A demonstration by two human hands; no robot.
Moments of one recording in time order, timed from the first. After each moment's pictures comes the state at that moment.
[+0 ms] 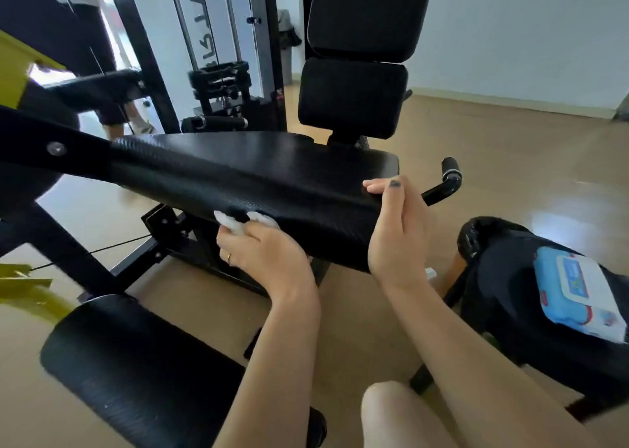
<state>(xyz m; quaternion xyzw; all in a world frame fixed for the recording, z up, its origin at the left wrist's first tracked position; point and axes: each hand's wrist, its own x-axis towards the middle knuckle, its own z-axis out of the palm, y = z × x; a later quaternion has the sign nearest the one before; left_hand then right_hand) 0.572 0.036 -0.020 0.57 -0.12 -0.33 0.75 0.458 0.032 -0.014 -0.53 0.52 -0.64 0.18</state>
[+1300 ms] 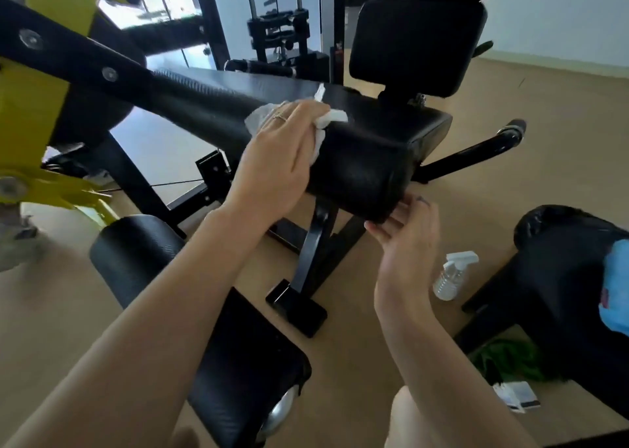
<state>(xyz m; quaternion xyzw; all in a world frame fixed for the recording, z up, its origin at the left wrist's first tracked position) 0.599 0.046 0.000 0.57 -0.73 0.03 0.38 0.439 0.075 -0.064 -0.34 0.46 -0.63 0.52</state>
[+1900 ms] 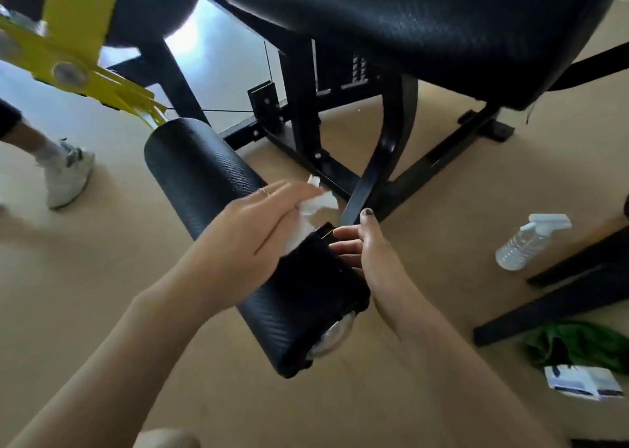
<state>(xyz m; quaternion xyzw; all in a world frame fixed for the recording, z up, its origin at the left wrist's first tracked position) 0.664 0.217 -0.128 0.63 -0.70 -0.11 0.30 0.506 0.123 -0.211 -0.48 0.51 -0.22 0.67</state>
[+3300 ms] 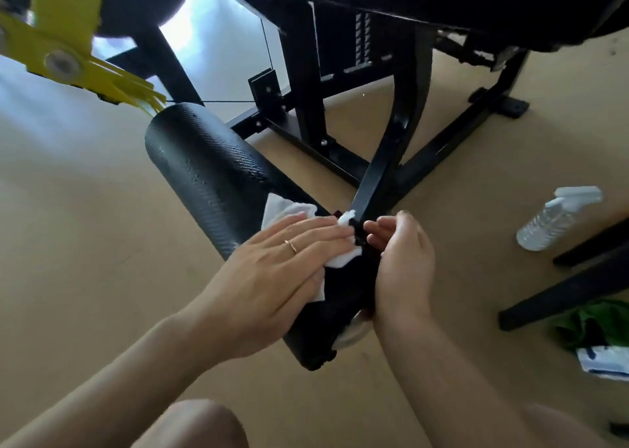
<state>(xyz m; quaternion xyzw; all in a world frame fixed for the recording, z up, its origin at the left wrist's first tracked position) 0.671 0.244 -0.174 0.55 -0.82 -0.07 0.15 0.519 0.163 -0.211 -0.31 0.58 -0.43 0.61</state>
